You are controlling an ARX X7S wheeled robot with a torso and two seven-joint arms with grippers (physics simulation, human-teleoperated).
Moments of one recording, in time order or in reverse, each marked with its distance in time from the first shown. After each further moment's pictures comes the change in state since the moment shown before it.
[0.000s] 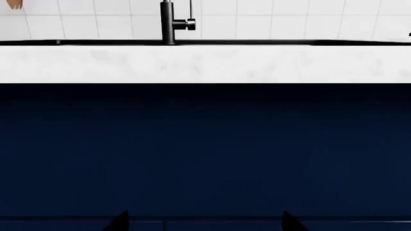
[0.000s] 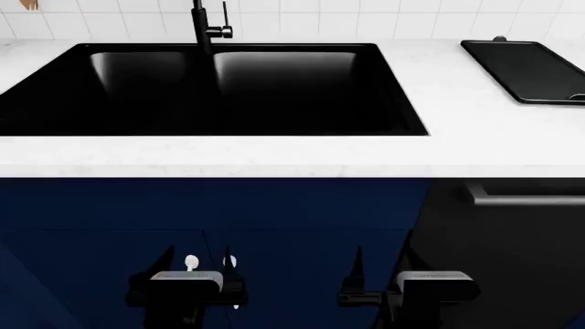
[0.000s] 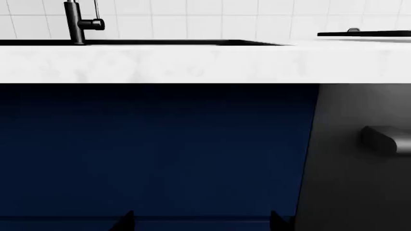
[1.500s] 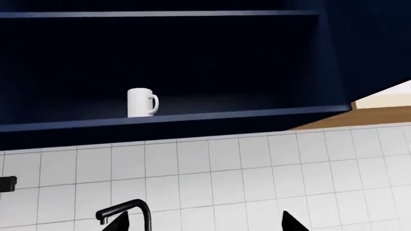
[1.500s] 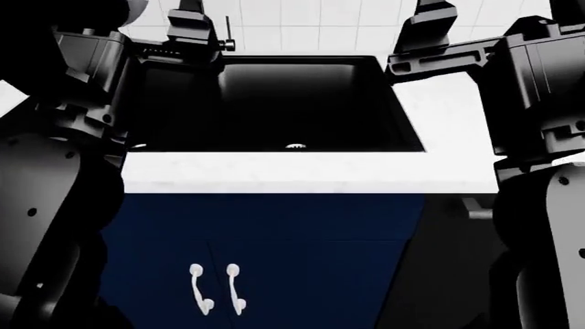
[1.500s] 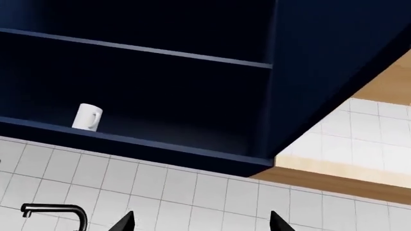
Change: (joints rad) left arm -0.945 -0.150 0.042 0.672 -0.276 -1.048 -0.097; right arm 0.913 0.110 -0.030 -0.829 -0.015 1.044 -0.120
